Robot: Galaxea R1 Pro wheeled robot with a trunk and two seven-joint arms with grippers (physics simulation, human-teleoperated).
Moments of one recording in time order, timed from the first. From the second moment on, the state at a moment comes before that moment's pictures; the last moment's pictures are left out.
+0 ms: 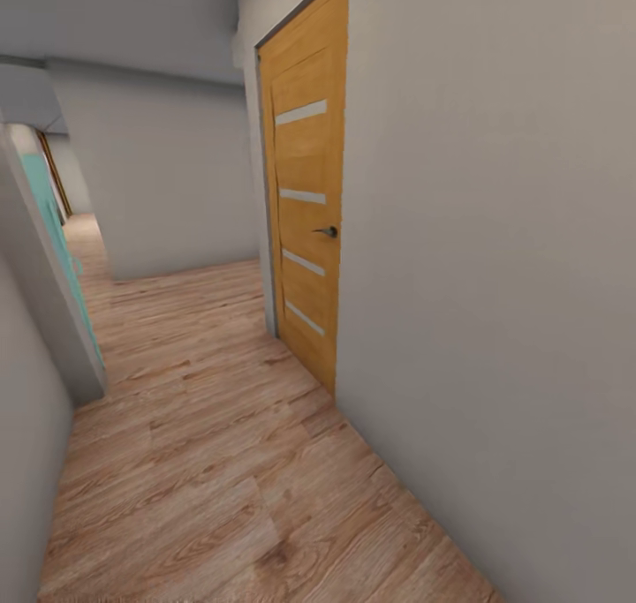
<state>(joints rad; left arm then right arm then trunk) 0.00 0.01 0.00 -0.03 0.20 -0.04 0.01 -0.14 0.01 0.36 0.03 -0.05 -0.10 -0.04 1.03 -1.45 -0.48</state>
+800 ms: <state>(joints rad) 0.00 0.01 0.00 -0.03 0.20 -0.04 0.01 -0.14 0.01 0.35 0.03 -0.10 -0.12 -0.04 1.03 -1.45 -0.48</state>
